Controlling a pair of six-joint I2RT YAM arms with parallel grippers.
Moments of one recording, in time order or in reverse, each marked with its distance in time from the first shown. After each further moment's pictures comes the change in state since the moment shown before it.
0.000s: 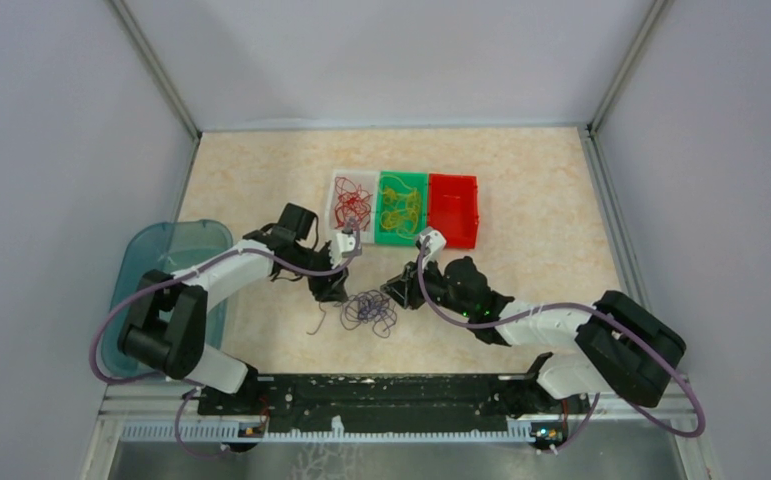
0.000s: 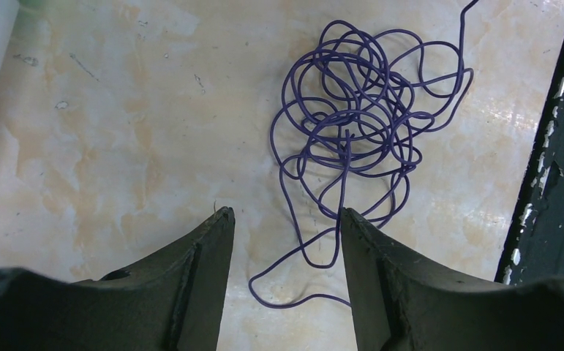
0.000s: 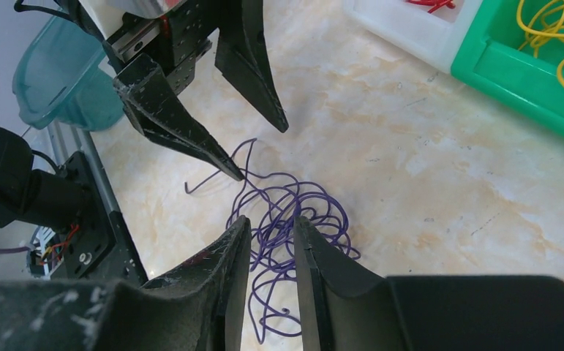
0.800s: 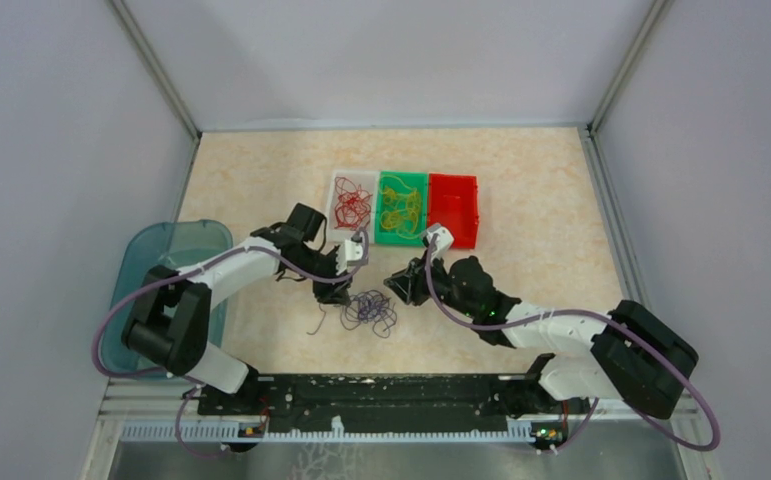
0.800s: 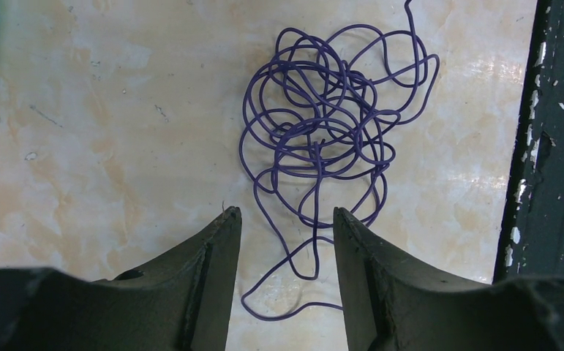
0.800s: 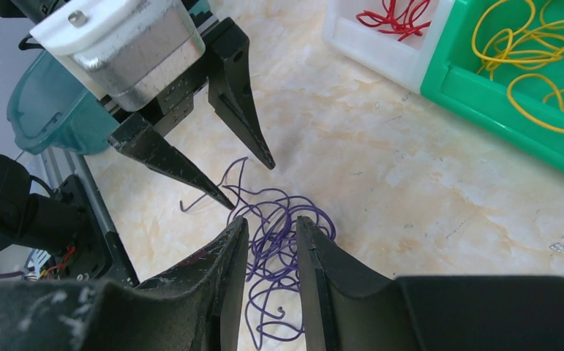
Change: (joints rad) left arm -0.047 0.031 0.044 -0.076 0.028 0.129; right arm 0.000 -0.074 0.000 -0.048 0.067 0.000
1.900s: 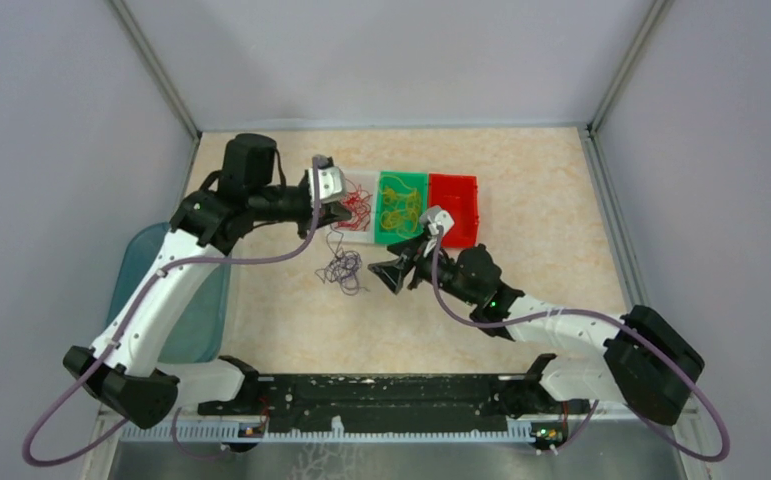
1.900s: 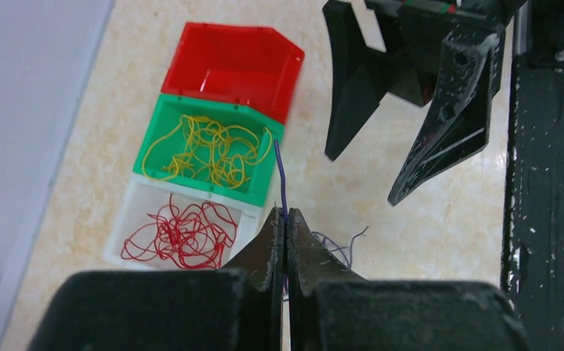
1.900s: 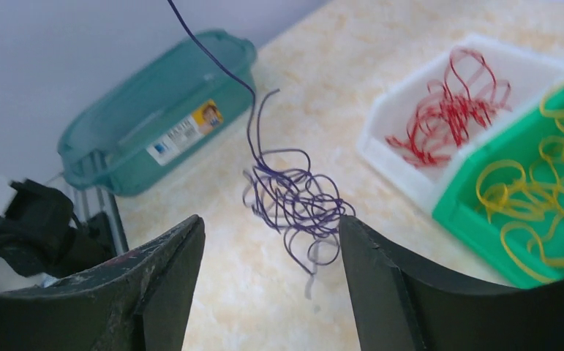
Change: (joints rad) left arm -0.028 -0.273 0.533 -0.224 -0.026 -0.135; right arm -0.016 -0.062 0.063 0.042 -0.047 -0.106
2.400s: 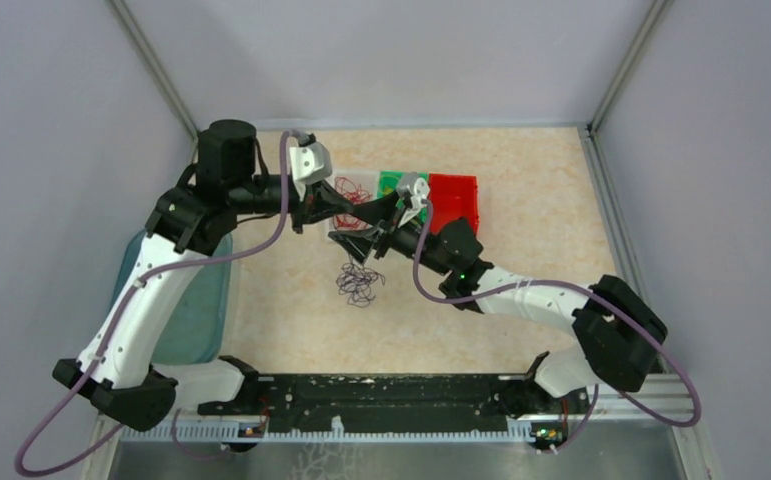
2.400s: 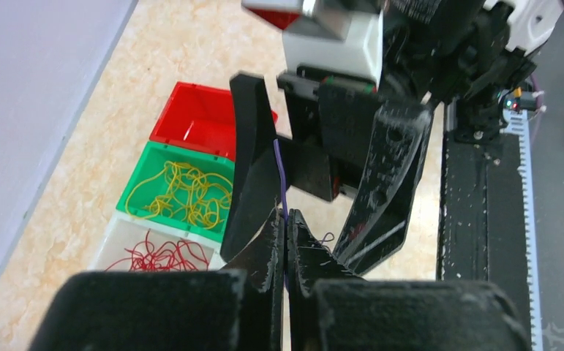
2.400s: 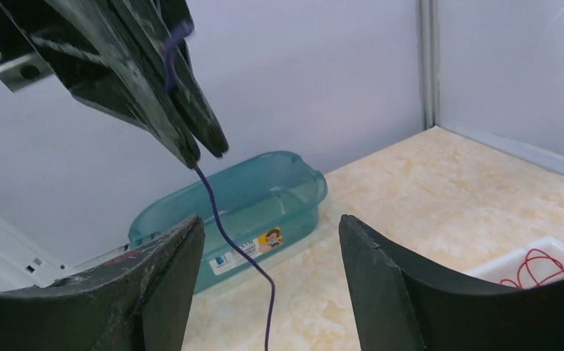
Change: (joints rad) left arm -0.015 -0.017 0.183 -0.032 0.083 -0.223; right arm 0.036 0.222 0.322 0.267 -0.119 -0.008
